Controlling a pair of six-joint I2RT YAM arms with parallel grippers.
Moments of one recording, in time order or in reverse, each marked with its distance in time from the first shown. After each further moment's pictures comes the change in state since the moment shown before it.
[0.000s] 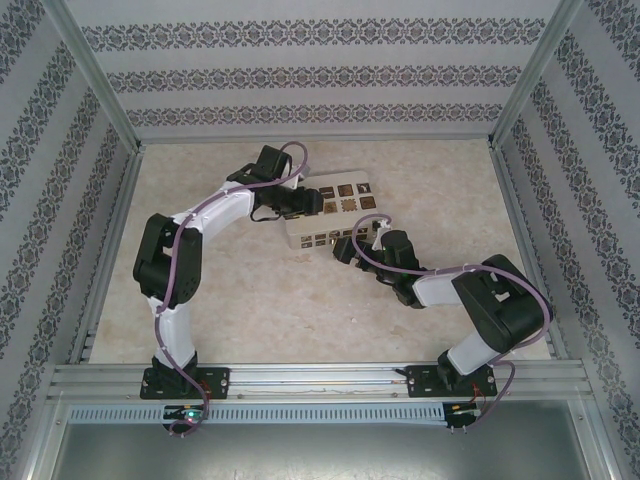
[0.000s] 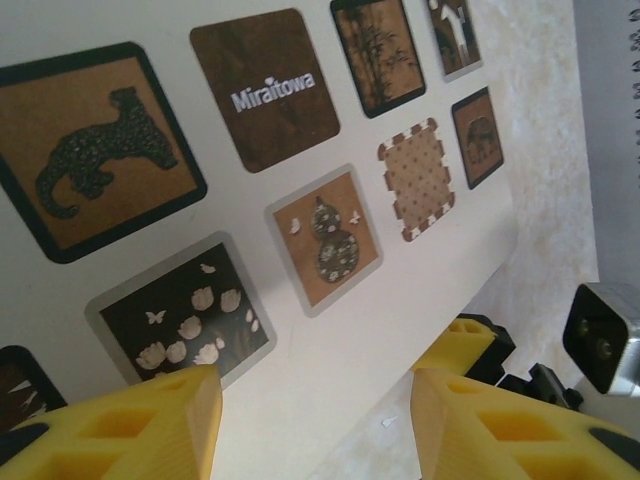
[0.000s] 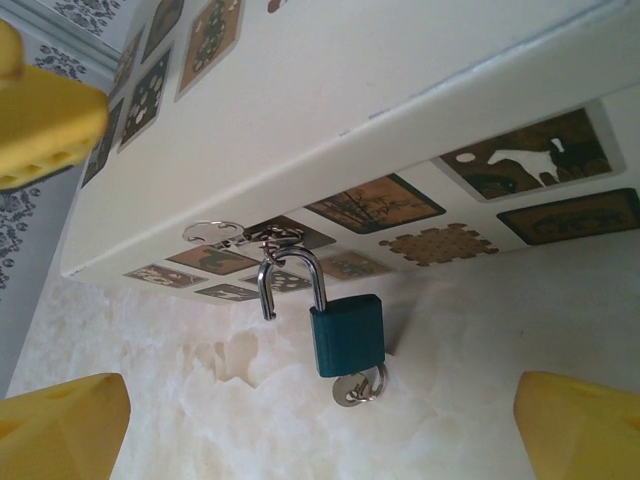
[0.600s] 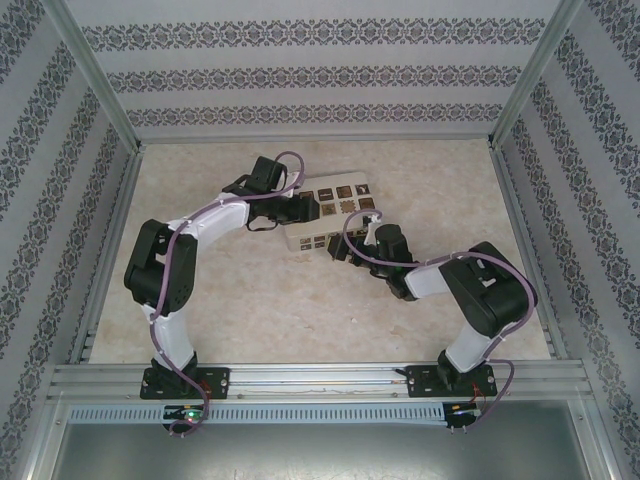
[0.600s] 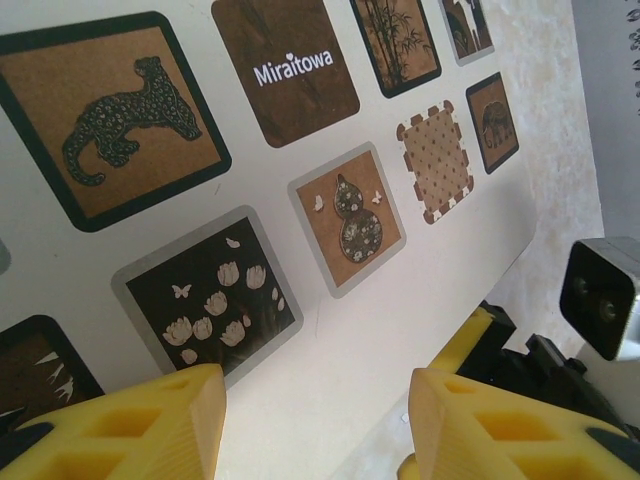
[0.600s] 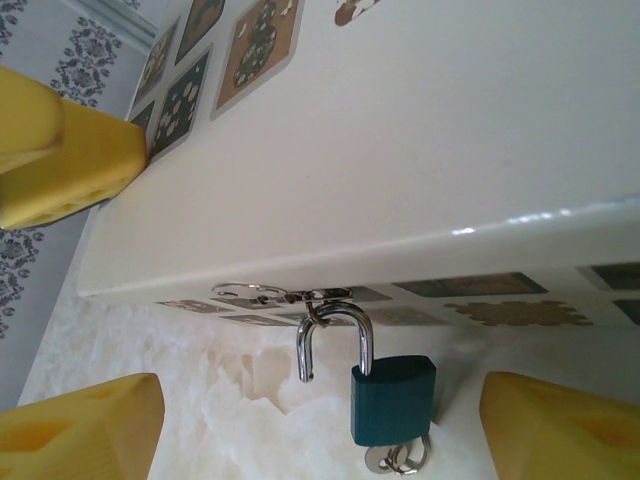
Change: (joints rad) left arm -0.001 -0.076 -0.170 0.140 -0.014 -0.011; right arm 0.000 0.120 0.079 0.061 -0.088 -0.026
